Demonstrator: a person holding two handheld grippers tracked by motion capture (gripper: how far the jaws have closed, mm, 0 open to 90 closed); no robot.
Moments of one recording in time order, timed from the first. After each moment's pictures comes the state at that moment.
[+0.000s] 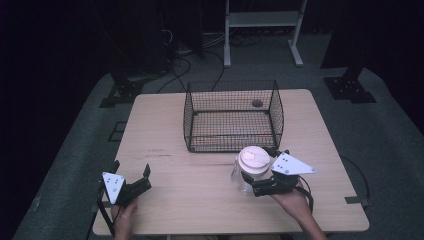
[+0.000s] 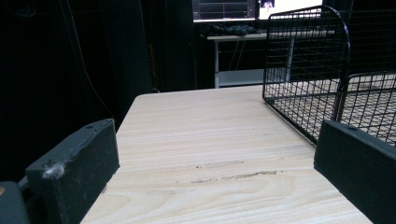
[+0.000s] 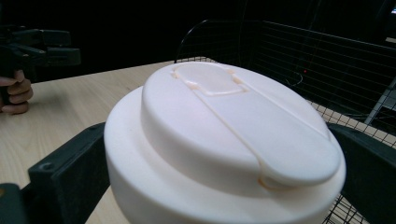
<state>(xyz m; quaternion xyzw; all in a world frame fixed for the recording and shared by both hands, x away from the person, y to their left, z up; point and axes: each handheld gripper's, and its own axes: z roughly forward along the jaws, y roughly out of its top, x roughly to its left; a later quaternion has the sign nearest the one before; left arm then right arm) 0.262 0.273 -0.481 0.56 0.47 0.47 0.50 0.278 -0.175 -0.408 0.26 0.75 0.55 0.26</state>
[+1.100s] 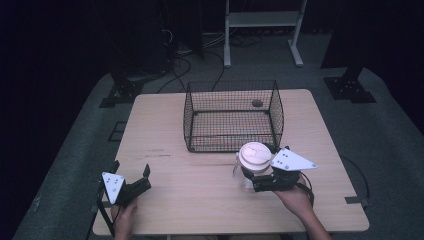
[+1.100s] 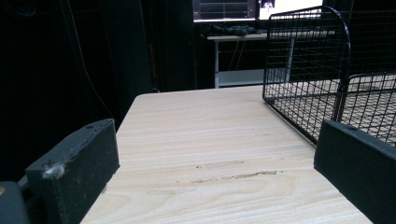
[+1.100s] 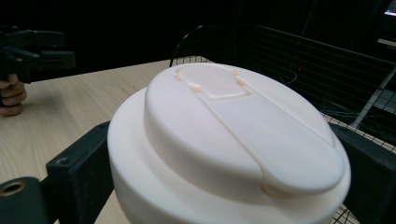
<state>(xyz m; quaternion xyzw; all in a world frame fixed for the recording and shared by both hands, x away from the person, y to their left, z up) 0.262 0.274 -0.481 0.56 0.48 0.46 0.50 0.278 -0.173 -0.389 0.26 0.76 0.54 0.27</state>
